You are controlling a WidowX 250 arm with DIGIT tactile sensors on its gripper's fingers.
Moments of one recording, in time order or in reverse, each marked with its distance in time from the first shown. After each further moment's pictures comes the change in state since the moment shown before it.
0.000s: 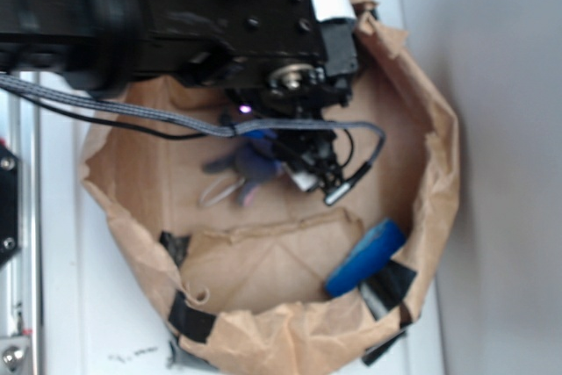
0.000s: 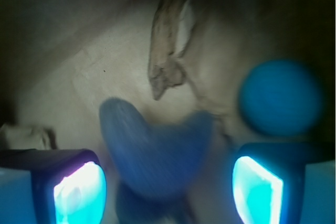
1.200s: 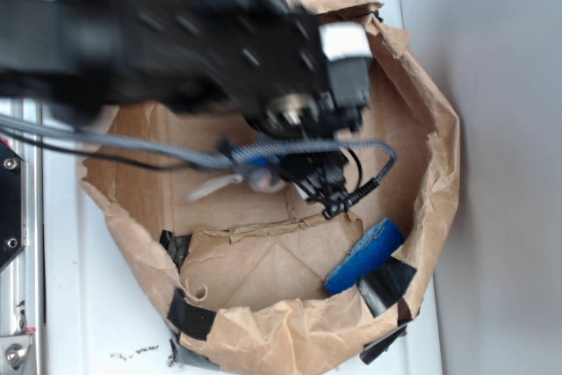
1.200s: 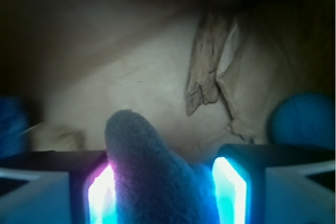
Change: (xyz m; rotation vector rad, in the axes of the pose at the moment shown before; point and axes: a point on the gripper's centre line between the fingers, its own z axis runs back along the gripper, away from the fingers) arm -0.003 -0.013 0.036 -0.045 -0.078 -0.199
